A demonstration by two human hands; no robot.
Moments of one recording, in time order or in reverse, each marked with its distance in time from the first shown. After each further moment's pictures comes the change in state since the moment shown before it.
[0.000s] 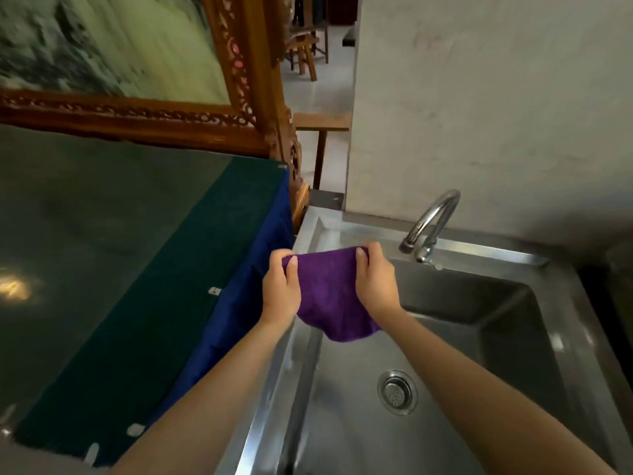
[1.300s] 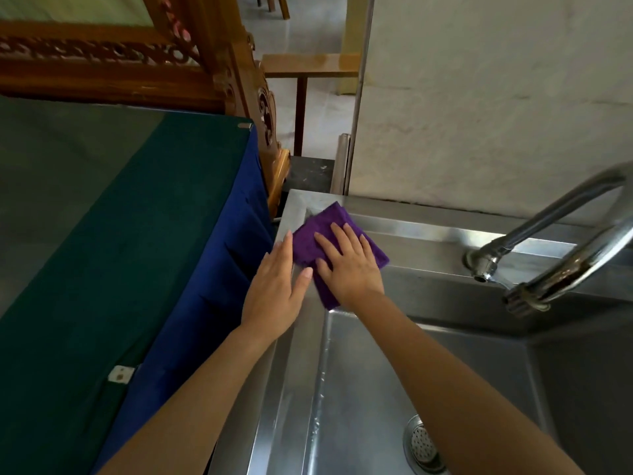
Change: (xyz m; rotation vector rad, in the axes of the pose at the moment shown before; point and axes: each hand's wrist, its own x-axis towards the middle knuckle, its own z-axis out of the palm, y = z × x) left_hand 0.146 -0.149 0.114 0.436 -0.428 0.209; right_hand 0.172 0.149 0.158 -0.696 -0.275 -0.186
